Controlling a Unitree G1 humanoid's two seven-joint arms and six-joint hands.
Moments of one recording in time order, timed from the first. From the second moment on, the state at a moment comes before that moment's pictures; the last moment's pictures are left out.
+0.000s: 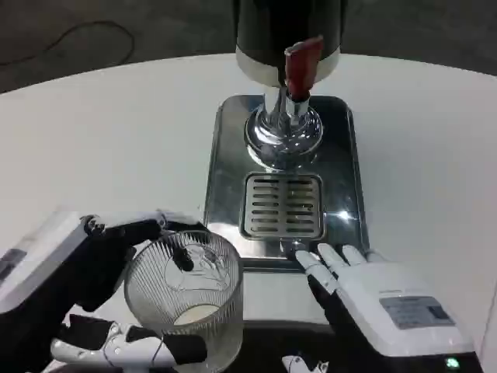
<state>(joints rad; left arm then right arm) 0.13 0.62 0.26 -0.25 0.13 -0.64 -0.31 0.24 0.00 0.36 -0.87 -1.47 0.11 0.66</state>
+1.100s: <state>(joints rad) 0.06 0.61 0.25 -0.21 0.16 -0.63 -0.31 0.25 0.03 0.33 -0.91 -1.45 0.10 0.68</state>
